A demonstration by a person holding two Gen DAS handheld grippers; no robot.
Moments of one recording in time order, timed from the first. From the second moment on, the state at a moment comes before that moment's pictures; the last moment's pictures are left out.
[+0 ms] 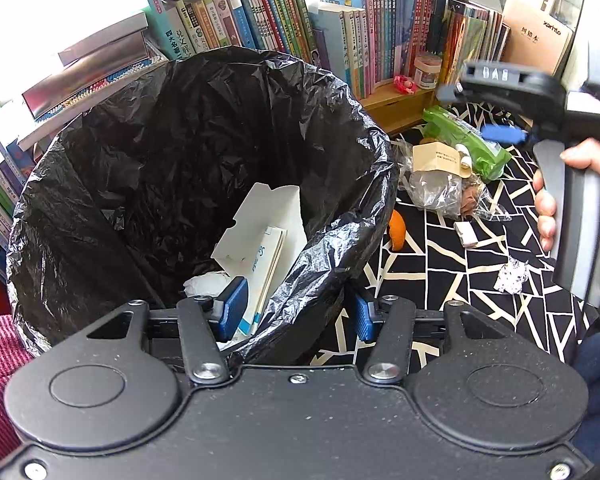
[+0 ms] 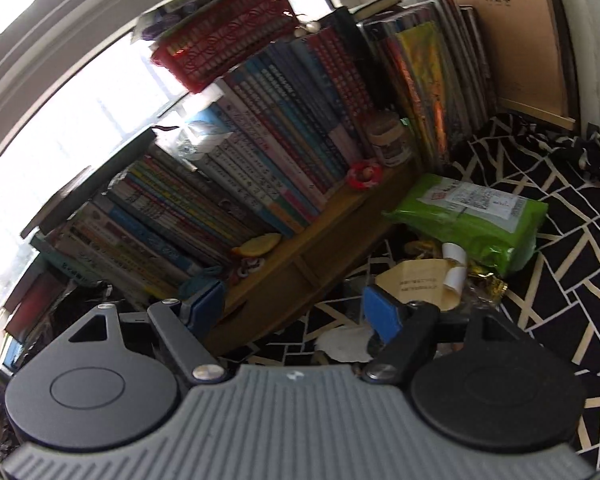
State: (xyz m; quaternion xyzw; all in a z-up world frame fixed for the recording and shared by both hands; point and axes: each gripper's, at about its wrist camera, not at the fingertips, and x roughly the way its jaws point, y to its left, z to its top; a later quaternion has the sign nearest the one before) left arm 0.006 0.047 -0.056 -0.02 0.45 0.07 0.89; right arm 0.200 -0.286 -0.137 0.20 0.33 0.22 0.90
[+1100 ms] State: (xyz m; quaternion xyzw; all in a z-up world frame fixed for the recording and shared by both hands) left arm 0.008 0.047 -0.059 -0.01 0.45 0.07 0.89; right arm 0.227 -0.281 -0.273 0.06 0.49 0.09 0.87
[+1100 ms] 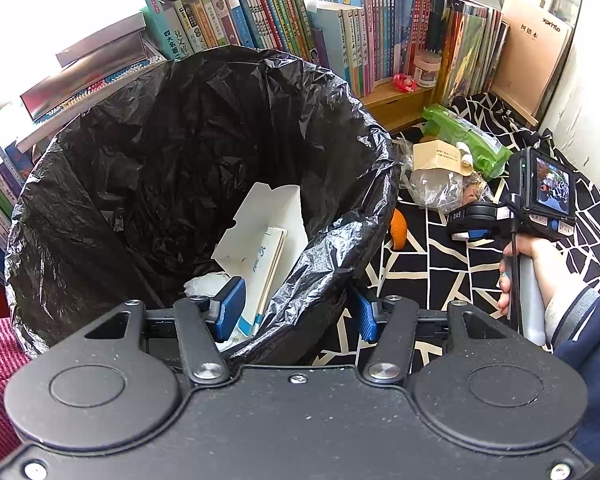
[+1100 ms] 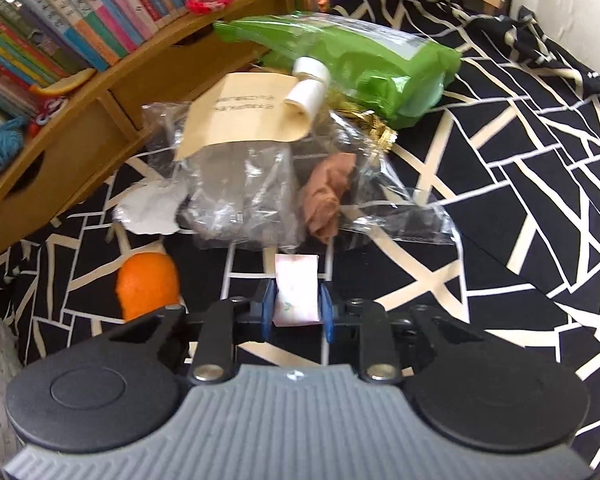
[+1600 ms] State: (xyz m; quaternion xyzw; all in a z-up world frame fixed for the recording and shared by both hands) left arm 0.008 0.045 -0.060 -0.01 0.44 0.07 0.89; right arm 0.215 -0.262 -0.238 0.07 0.46 0.14 0.88
